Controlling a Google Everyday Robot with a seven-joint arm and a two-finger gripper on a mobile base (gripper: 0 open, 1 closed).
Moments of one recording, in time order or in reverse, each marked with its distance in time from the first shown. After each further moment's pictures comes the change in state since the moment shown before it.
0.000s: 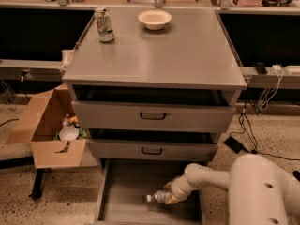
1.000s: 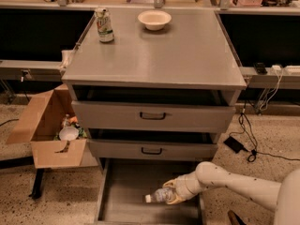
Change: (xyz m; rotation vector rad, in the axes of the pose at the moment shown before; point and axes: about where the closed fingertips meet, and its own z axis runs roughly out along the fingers) arm -0.060 0.031 -0.098 0.066 -0.116 -0.155
